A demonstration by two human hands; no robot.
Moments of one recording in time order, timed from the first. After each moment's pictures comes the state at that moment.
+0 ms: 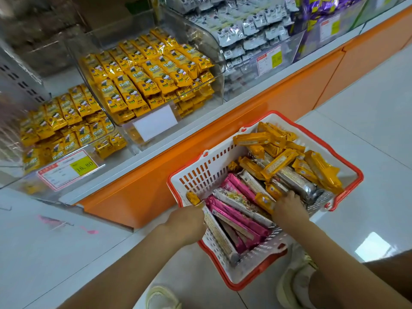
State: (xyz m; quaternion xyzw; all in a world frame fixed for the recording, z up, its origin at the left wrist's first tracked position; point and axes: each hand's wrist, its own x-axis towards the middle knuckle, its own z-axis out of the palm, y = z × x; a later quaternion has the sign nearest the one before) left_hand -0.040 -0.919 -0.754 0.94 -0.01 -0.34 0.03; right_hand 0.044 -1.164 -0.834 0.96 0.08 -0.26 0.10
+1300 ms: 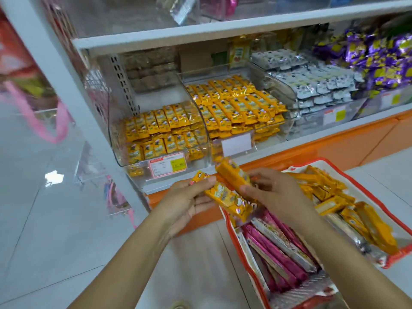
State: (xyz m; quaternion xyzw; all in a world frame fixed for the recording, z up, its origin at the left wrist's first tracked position) left_hand -0.099 -0.834 -0.625 0.52 0.24 0.00 0.82; right_hand -0.003 -1.011 -0.632 0.82 0.23 -0.16 -0.50
